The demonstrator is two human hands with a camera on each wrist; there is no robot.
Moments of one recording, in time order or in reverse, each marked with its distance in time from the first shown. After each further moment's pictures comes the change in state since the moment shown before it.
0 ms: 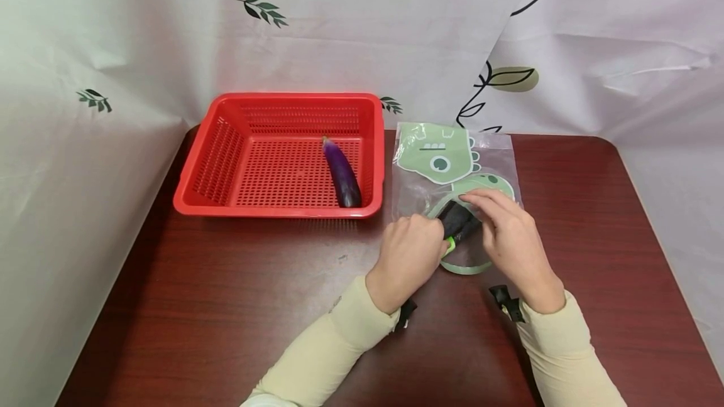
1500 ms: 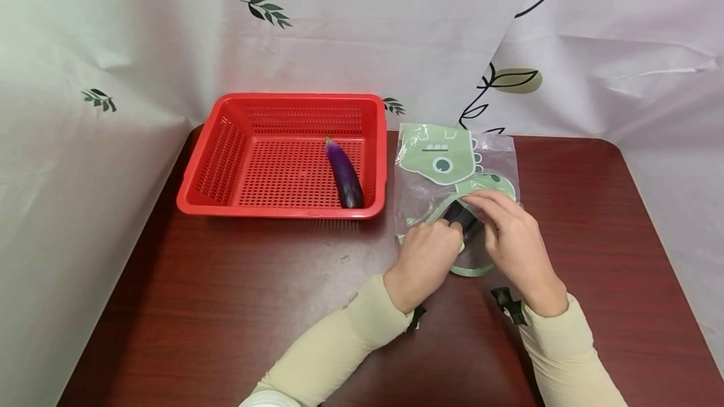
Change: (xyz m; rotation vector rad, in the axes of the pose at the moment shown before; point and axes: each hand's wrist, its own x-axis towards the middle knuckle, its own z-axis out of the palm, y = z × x) left_hand 0.005 0.017 0.024 0.083 0.076 0.110; right_hand 0.000 -0.002 0.000 0.002 0.013 0.007
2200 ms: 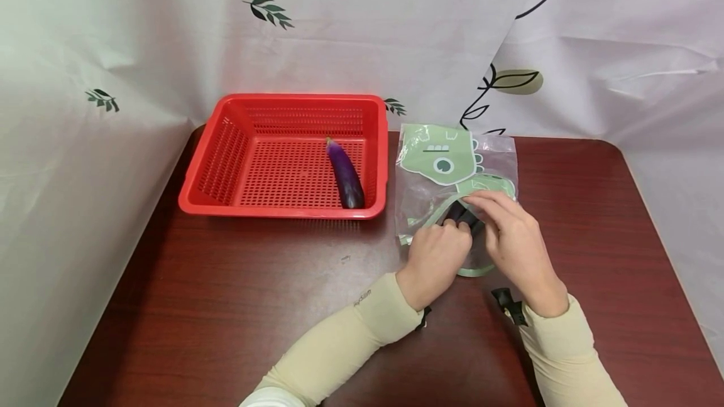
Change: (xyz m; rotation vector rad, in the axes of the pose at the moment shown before) left_hand 0.005 0.013 0.019 0.153 0.097 -0.020; right_hand -0.001 0.000 0.000 -0.012 -0.008 0.003
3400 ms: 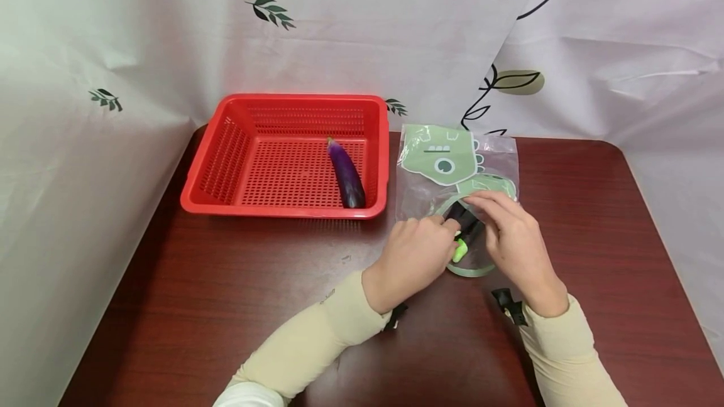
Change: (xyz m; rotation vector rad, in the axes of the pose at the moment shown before) left_hand -0.006 -0.041 -0.045 -0.223 -0.090 0.046; right_hand 0.001 0.000 0.001 0.007 0.008 0.001
